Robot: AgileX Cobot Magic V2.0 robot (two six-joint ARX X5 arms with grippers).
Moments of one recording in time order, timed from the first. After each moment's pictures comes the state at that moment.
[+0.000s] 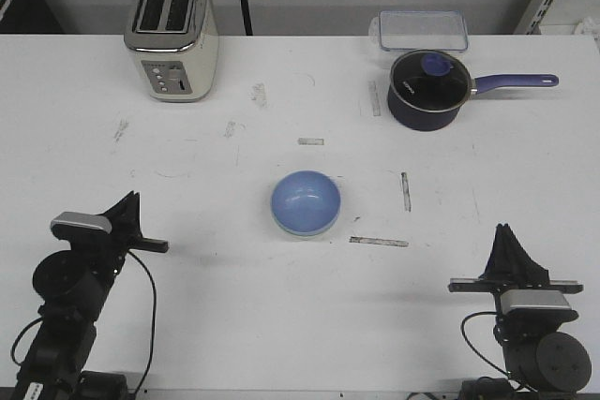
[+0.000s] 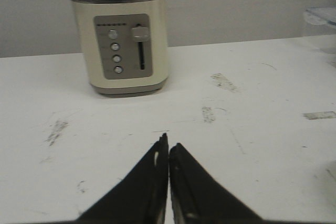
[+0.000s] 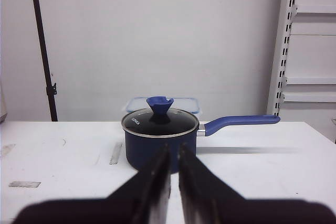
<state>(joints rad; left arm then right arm) -0.08 0.59 0.49 0.11 0.02 0.02 0.06 0.16 0.39 -0.12 0.05 0.01</state>
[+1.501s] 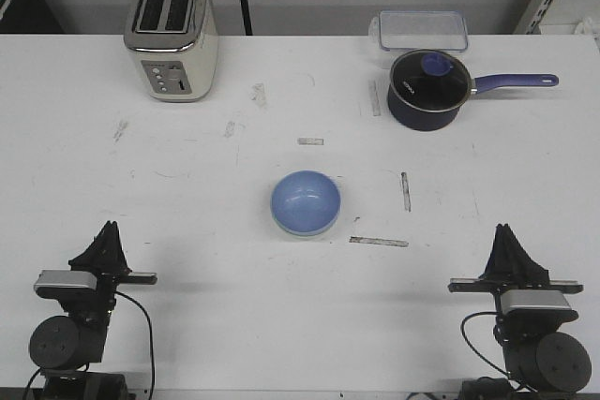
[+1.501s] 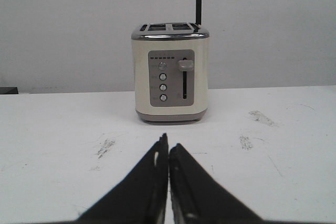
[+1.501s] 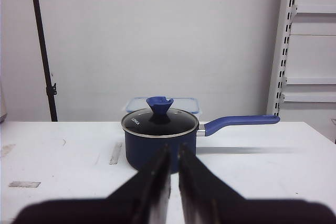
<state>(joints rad) -0.05 0.16 0.20 0.18 -0.06 0.03 0.06 0.16 0.39 -0.12 0.05 0.01</state>
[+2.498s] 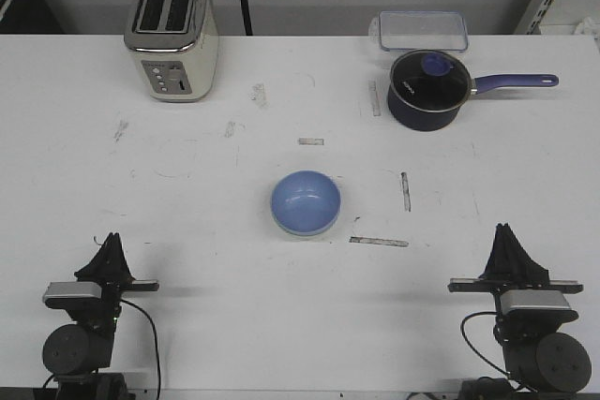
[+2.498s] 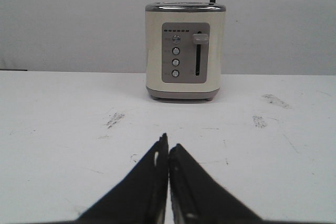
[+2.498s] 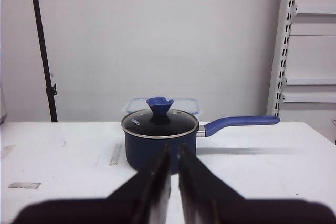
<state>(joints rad) 0.00 0.01 0.03 0.19 -0.05 -0.01 0.06 0.16 0.39 -0.12 0.05 0.01</state>
